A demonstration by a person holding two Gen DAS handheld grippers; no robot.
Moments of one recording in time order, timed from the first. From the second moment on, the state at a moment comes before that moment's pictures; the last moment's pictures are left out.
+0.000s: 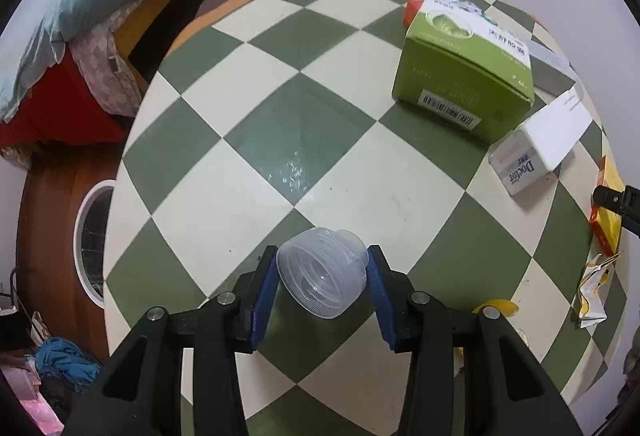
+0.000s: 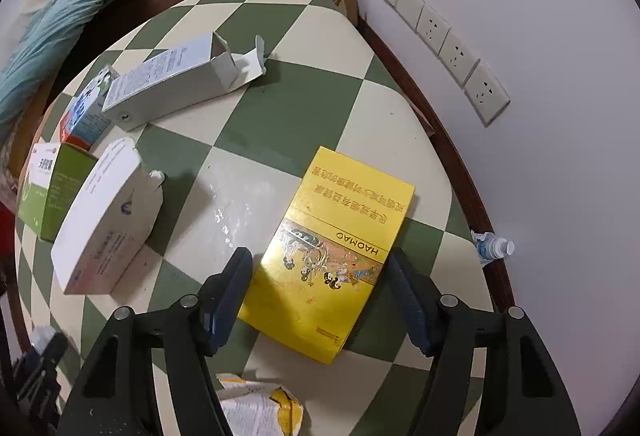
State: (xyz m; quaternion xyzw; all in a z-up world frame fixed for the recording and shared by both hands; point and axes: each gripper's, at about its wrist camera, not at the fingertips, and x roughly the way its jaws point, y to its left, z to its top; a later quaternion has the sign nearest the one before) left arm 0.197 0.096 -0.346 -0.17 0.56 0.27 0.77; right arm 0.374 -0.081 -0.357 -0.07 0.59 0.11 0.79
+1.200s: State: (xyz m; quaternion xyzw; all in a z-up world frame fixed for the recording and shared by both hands) left arm 0.025 0.241 -0.165 -0.15 0.40 0.41 0.81; right arm 0.152 0.150 -0.185 -0.09 0.46 0.47 0.75
